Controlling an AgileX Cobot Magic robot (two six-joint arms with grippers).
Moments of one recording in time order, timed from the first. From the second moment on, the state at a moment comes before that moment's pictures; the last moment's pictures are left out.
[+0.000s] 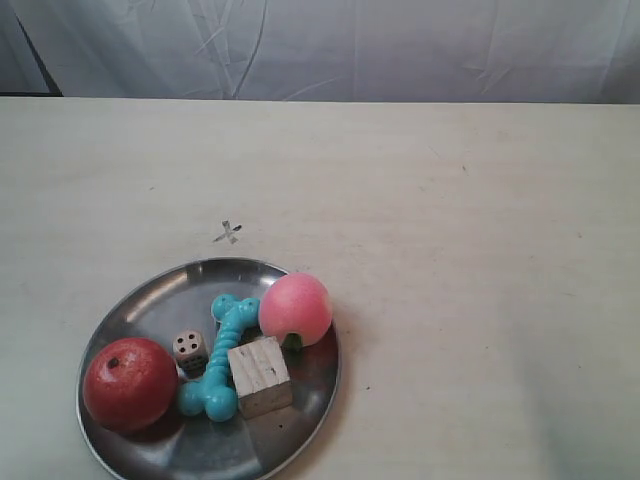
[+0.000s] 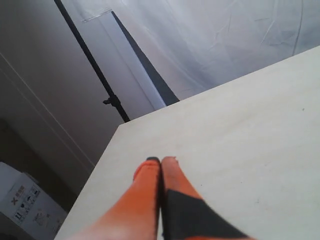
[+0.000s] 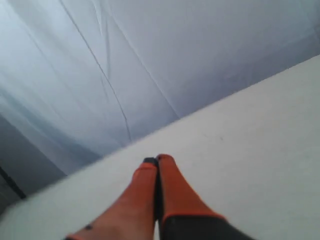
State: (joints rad) left arm -0.02 0.00 0.00 0.89 0.26 -0.40; right arm -0.01 0.01 0.00 0.50 0.12 0.09
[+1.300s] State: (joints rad) left arm -0.02 0.00 -0.02 1.40 -0.28 -0.40; right arm -0.01 0.01 0.00 0.95 0.28 0.14
